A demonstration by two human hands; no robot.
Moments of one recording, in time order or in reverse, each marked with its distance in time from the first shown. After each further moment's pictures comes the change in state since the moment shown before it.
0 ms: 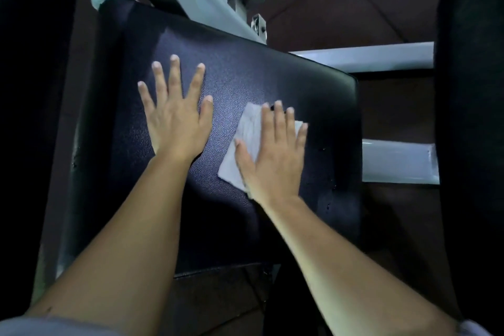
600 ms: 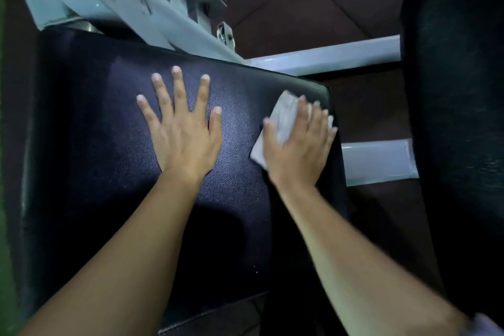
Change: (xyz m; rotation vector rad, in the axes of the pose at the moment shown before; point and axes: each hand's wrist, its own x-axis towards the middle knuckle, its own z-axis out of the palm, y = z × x) left_hand 0.023 0.054 0.015 0.002 -0.003 0.106; right_hand 0.053 0.058 0.002 -0.073 0.228 0.405
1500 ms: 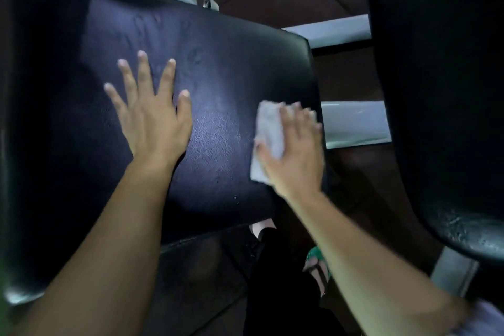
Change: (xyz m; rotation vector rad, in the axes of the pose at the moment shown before) left_hand -0.082 -0.015 -0.012 -0.181 0.030 -0.086; right_hand -0.089 0.072 -0.042 0.050 -0.186 -0.239
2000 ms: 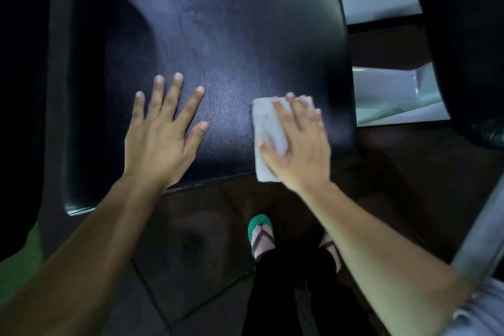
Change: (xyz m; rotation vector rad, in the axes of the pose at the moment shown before) left_hand -0.110 -0.078 -0.021 0.269 -0.166 0.287; right_hand -0.077 -0.022 0.006 -0.004 0.016 -0.251
